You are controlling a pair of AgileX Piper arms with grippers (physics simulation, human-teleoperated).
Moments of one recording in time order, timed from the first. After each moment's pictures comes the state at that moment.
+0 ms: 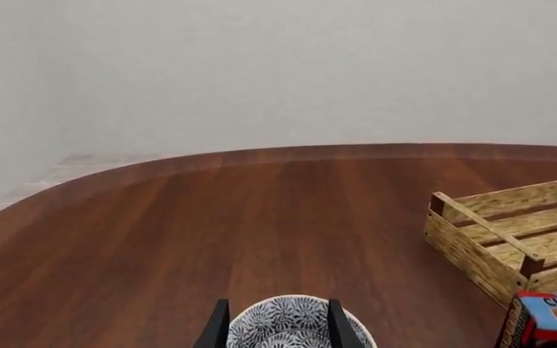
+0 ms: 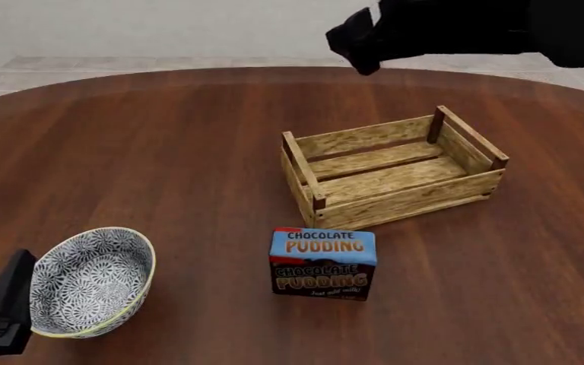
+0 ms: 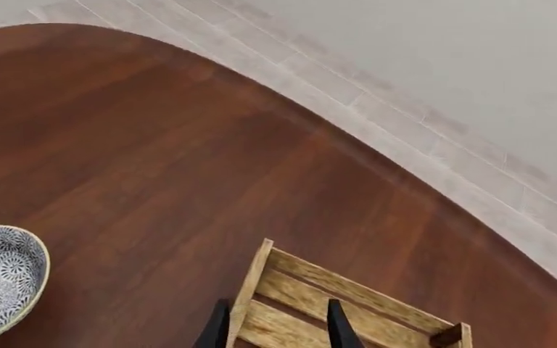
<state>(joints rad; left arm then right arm) 0.02 0.00 0.00 -0.01 0.02 0.54 1.38 -1.41 0.43 -0.25</state>
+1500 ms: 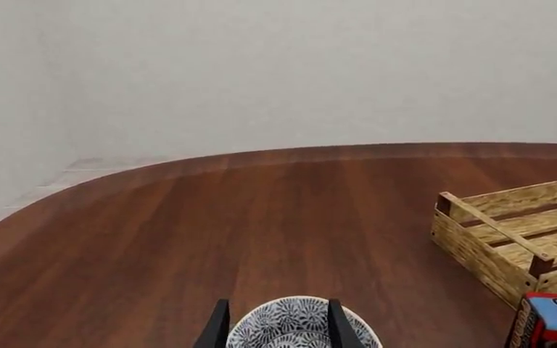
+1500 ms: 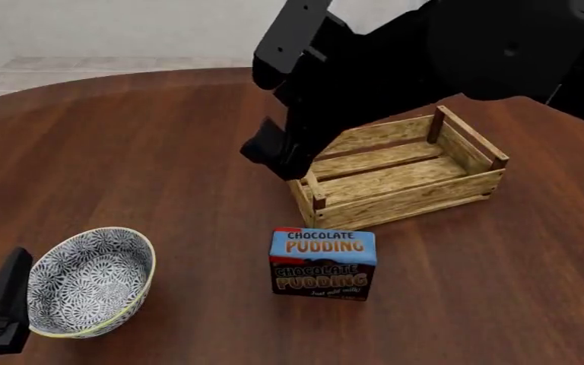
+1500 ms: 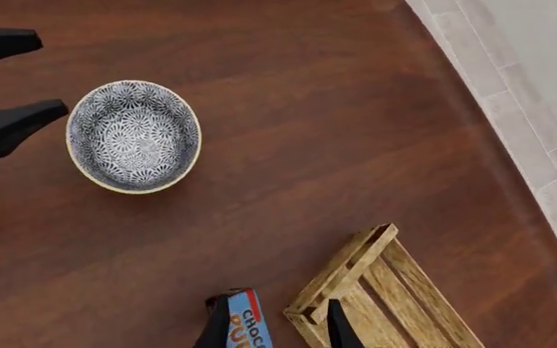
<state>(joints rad) 0.03 0.00 -0.01 -0.01 0.04 0.86 1.46 -1.48 0.76 -0.44</state>
